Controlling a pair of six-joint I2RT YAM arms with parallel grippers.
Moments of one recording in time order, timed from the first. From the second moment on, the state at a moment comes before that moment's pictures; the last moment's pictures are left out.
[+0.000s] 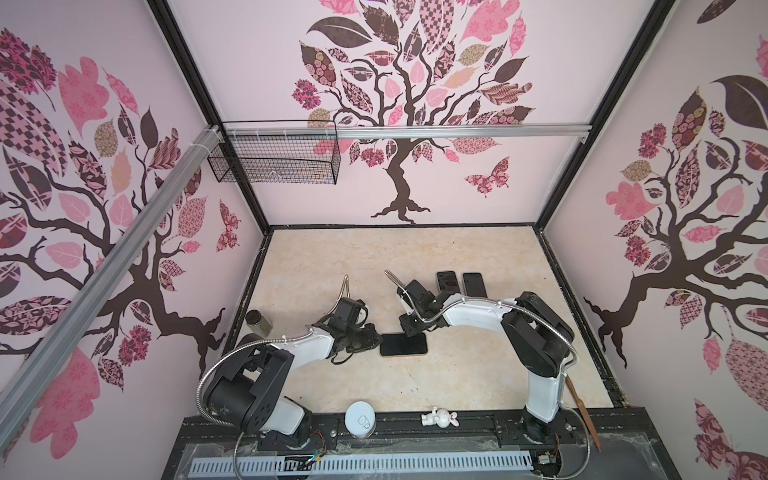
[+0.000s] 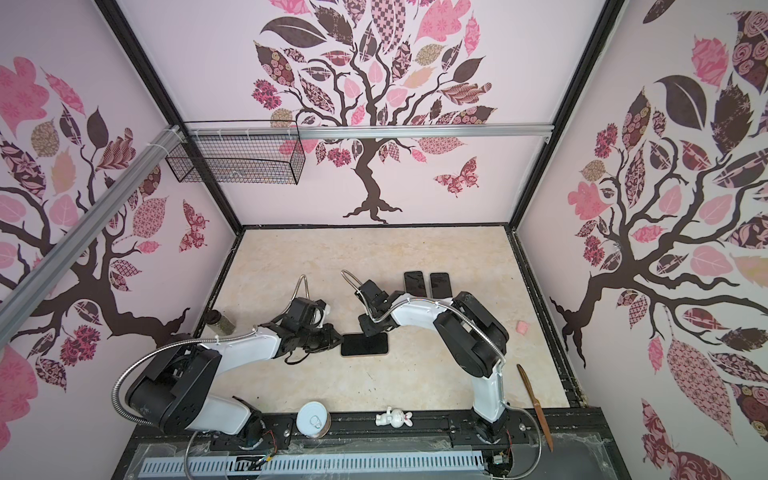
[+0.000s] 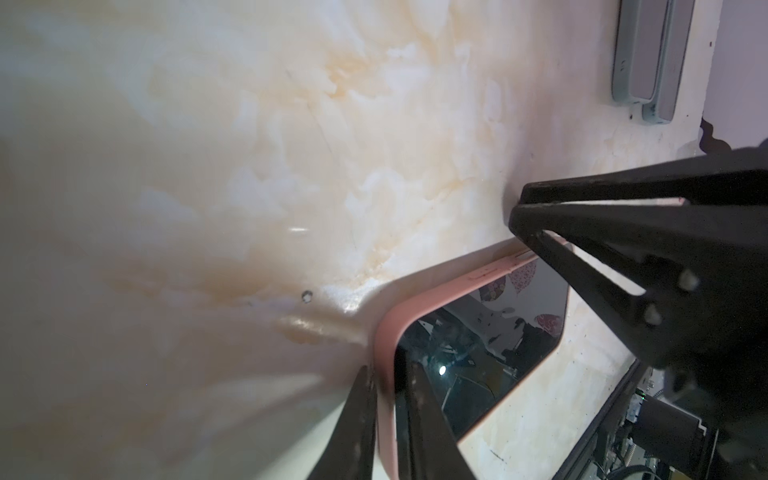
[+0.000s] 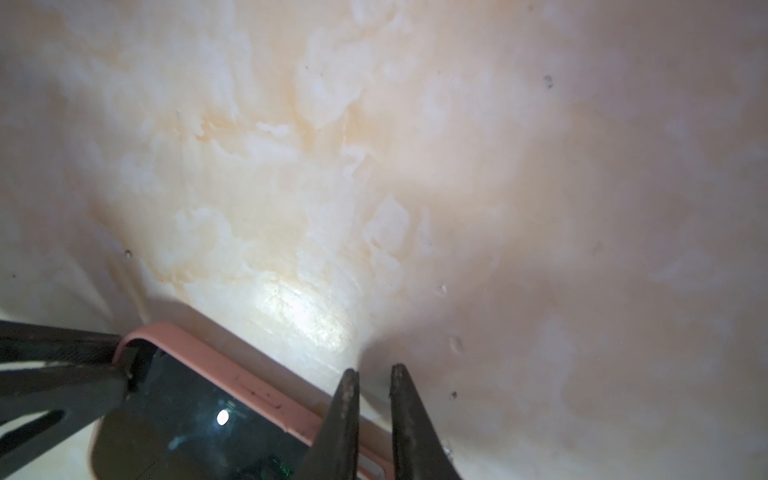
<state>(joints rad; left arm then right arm) -0.47 1.45 0.55 -0.08 0.40 -0.65 0.81 1.92 1.16 -0.40 -0.04 0.34</state>
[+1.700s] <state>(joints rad) -0.35 0.64 0.54 -0.74 -0.18 -0.79 0.95 1.84 1.12 -0.56 -0.07 -0.45</state>
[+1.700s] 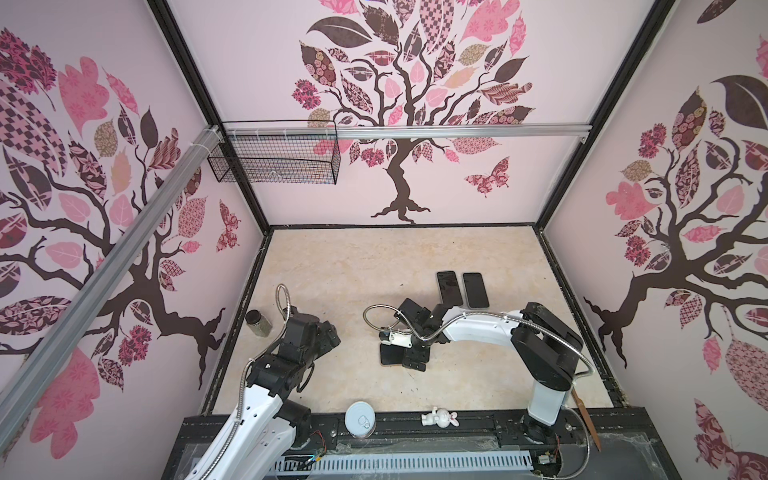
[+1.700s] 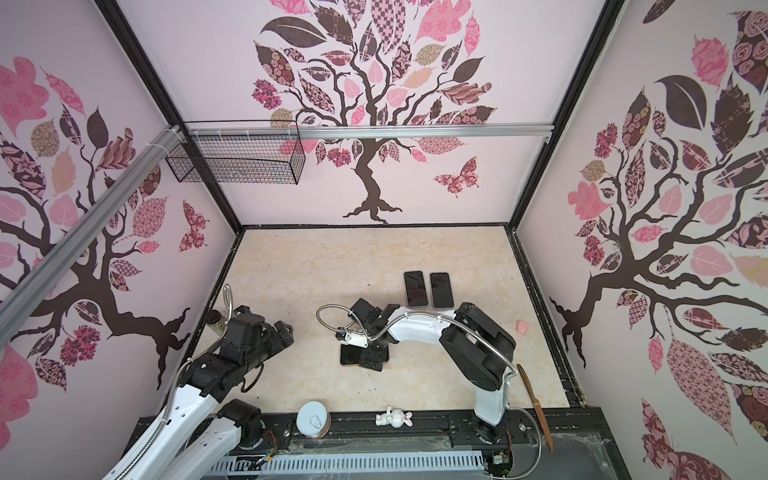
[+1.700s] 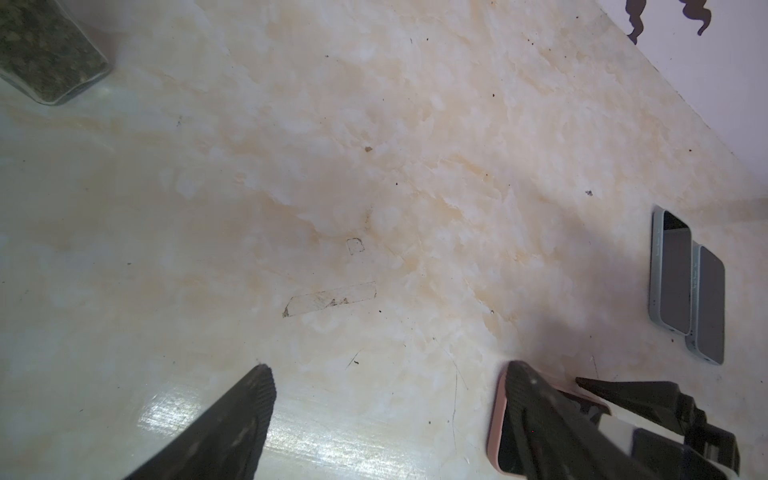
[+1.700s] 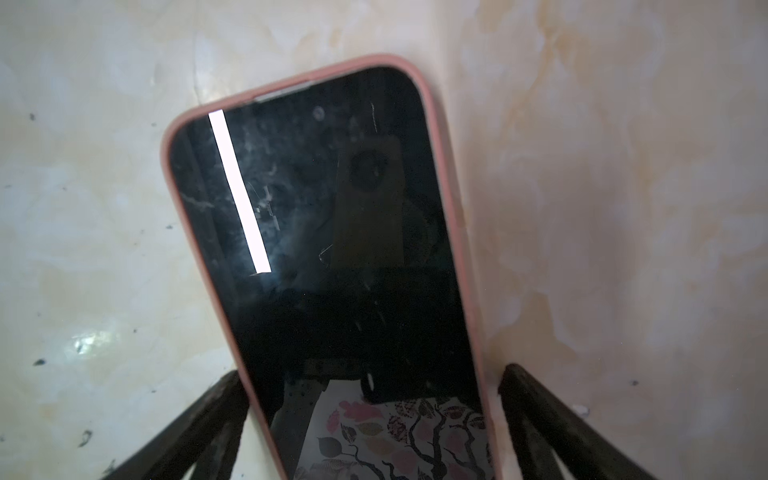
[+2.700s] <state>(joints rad) -0.35 0.64 0.54 -0.72 -0.15 -0.78 0.76 1.84 1.23 -0.54 0.02 0.15</state>
